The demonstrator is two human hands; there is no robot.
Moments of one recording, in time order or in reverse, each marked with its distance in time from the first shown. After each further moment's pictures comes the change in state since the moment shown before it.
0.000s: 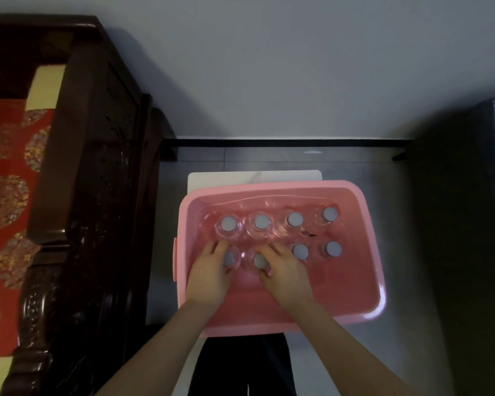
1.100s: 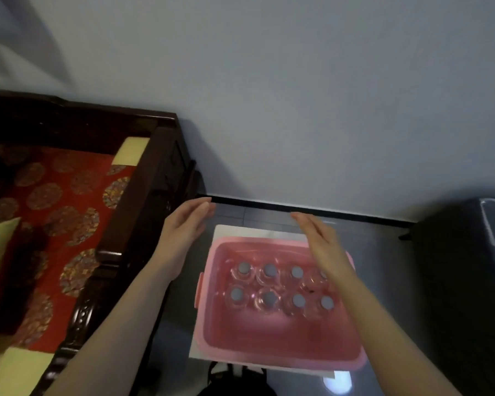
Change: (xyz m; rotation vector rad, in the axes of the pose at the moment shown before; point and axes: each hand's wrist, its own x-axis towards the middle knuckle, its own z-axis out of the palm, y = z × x) left_hand 0.024 0.067 -0.196 -1.029 0.228 -0.133; right_hand 0.027 -0.072 -0.190 0.606 0.158 0.065
